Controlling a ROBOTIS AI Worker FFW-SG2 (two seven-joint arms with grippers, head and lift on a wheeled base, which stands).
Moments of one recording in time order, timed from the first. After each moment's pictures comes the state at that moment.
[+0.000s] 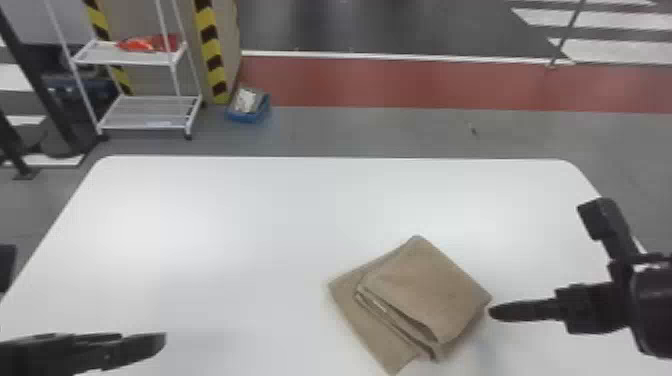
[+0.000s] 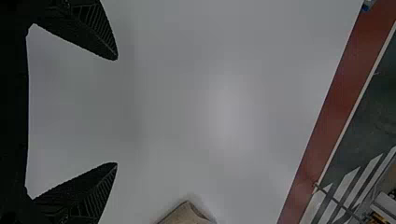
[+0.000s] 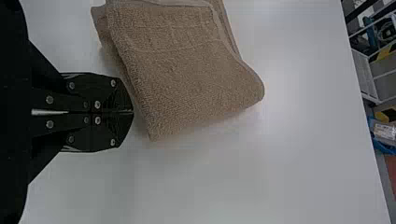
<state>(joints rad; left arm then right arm) 0.29 0.22 0.39 -2.37 0.09 1.57 -0.83 0.00 -0.35 -0.05 -2.06 0.53 1.56 1.36</state>
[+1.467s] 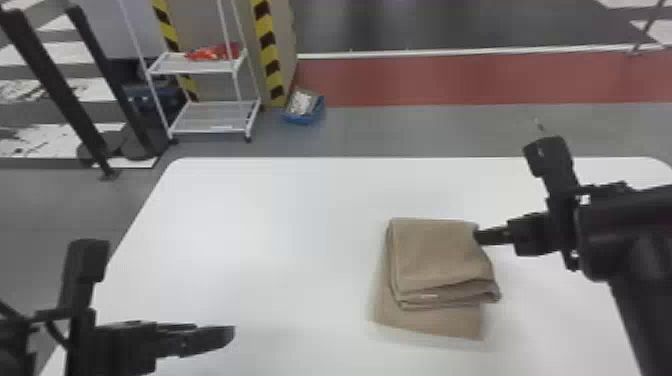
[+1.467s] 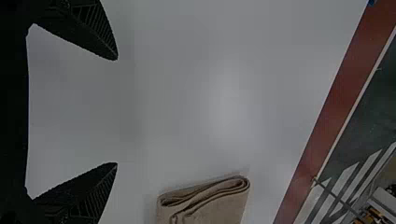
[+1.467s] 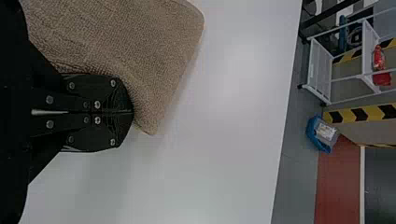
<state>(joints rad) 0.29 0.22 0.40 -2.36 0.12 1.57 -0.83 -0.30 -0.09 0.09 -1.72 0.40 1.27 0.82</state>
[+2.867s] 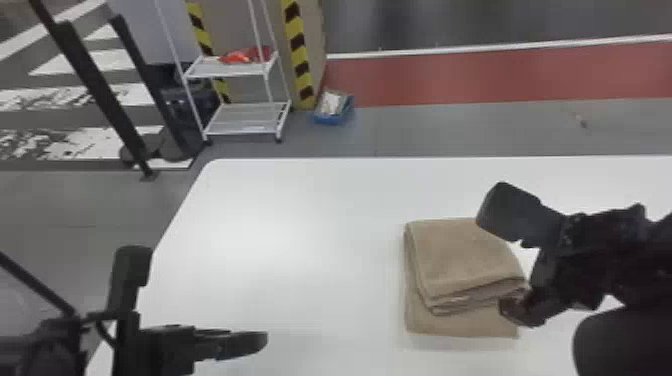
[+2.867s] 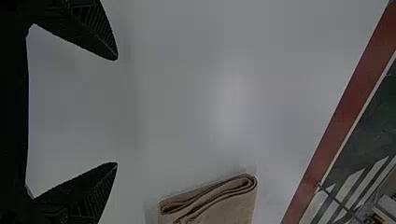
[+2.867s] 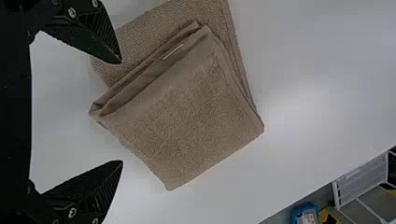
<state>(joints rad) 0.31 0.21 0.40 -2.35 0.13 1.57 -0.81 -0.23 -0.45 0.71 -2.12 1.04 1.26 1.31</state>
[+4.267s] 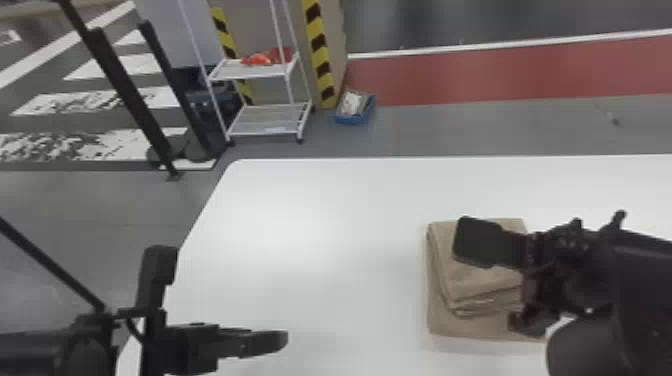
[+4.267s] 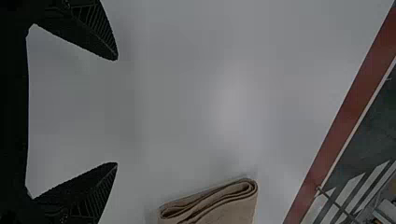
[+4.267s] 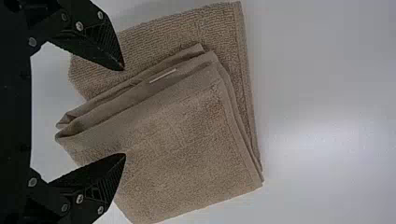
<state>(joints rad) 0.32 0.21 0.41 -2.35 0.12 1.57 -0.81 -0.35 -0.42 0.91 -1.95 1.12 1.18 1.36</state>
